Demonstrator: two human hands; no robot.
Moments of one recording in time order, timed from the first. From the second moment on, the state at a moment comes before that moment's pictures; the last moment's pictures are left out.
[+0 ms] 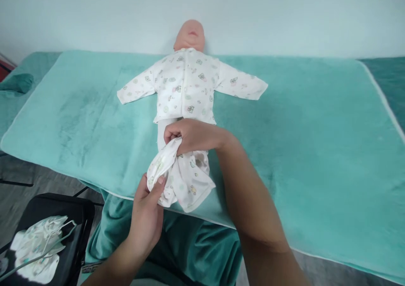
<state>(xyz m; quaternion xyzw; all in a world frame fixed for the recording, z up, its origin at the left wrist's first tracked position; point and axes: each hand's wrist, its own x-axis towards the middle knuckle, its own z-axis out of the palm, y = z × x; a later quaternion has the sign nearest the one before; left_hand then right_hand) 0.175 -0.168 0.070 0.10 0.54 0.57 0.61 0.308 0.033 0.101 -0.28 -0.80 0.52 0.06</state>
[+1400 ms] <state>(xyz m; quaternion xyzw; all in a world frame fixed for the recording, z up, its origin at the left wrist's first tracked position) 0.105 -0.120 0.039 0.45 0.60 0.47 0.46 0.306 0.032 0.095 -0.29 -0.84 0.46 0.05</state>
